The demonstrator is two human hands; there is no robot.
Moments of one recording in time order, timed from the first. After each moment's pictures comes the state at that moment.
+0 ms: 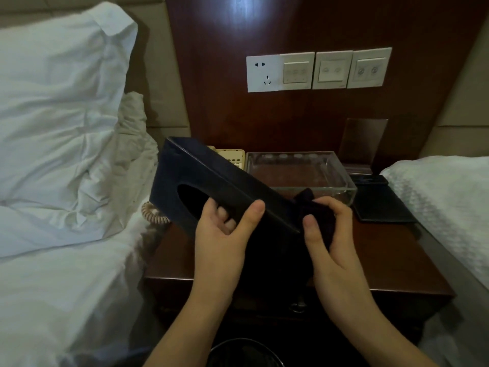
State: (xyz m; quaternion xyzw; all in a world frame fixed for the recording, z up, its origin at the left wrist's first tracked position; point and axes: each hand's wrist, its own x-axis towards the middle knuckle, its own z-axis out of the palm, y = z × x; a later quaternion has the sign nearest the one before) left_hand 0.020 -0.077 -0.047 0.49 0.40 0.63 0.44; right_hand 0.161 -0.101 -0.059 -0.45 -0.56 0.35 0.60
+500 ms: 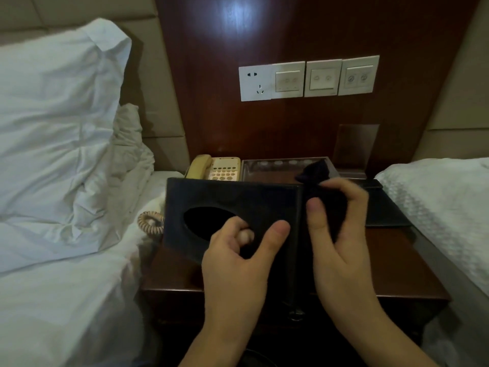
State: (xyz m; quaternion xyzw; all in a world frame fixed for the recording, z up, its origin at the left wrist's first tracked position) left_hand 0.042 -0.097 -0.044 0.53 0.46 0.61 0.35; right_hand 0.162 -0.094 -0.040 -0.41 -0.59 0.19 0.68
